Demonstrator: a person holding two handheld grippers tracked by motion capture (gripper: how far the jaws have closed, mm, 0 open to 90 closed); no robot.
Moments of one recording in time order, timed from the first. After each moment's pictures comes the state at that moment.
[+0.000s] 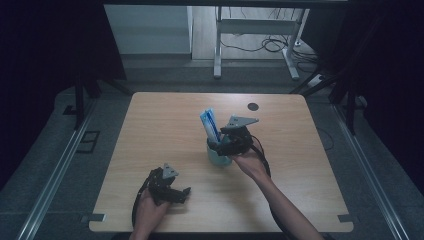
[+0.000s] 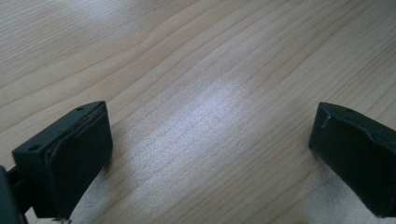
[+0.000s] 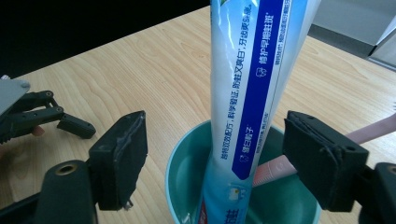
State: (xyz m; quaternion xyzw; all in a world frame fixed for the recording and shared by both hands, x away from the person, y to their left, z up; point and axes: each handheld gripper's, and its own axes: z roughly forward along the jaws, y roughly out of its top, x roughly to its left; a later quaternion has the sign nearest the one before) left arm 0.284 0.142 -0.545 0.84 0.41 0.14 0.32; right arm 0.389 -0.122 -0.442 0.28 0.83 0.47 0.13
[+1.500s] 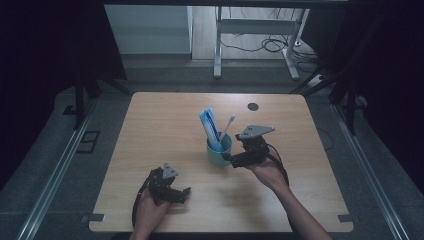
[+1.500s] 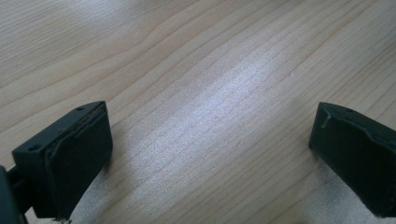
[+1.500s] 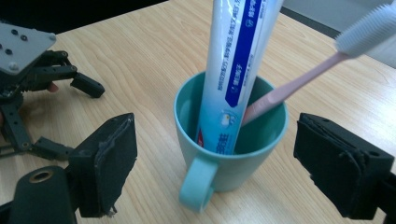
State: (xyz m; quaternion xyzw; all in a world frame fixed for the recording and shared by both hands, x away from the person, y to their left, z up) left arm 0.284 0.141 -0.545 0.84 0.41 0.14 0.32; right arm 0.356 -0.162 -0.434 0.27 0.84 0.44 0.15
